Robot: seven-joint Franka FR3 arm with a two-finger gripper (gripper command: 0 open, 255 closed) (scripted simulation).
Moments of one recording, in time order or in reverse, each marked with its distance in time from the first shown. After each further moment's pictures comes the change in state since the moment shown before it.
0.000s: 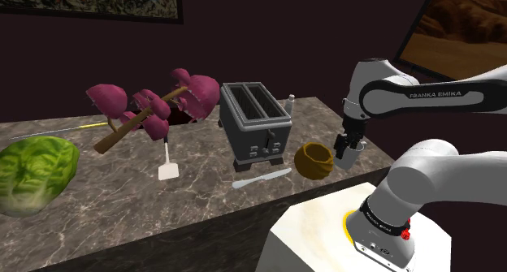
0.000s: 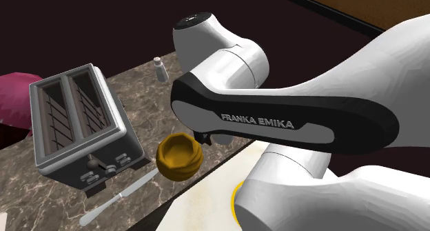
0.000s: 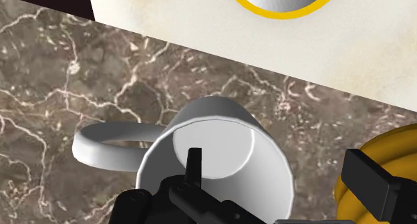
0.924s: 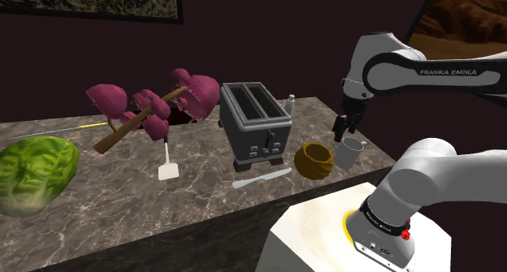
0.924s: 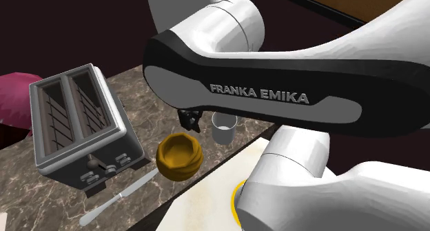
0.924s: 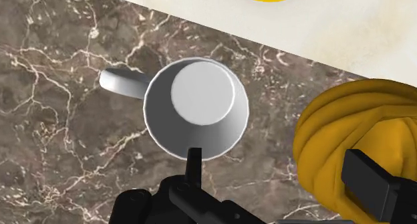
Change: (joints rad) arm 0.062 0.005 0.058 0.167 0.057 -0.123 0.014
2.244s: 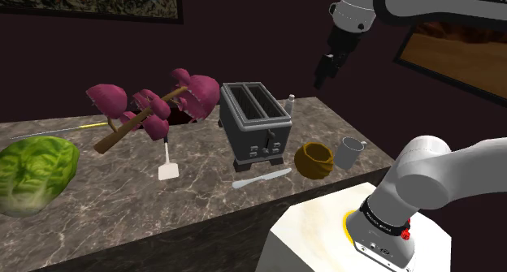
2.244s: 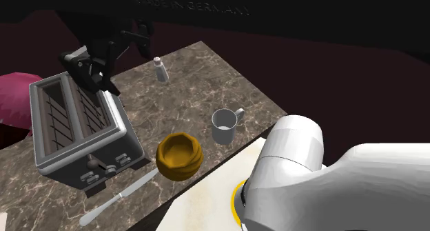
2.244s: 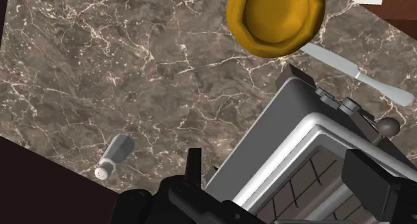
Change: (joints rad) arm 0.158 0.153 0.211 0.500 0.073 -0.100 0.045
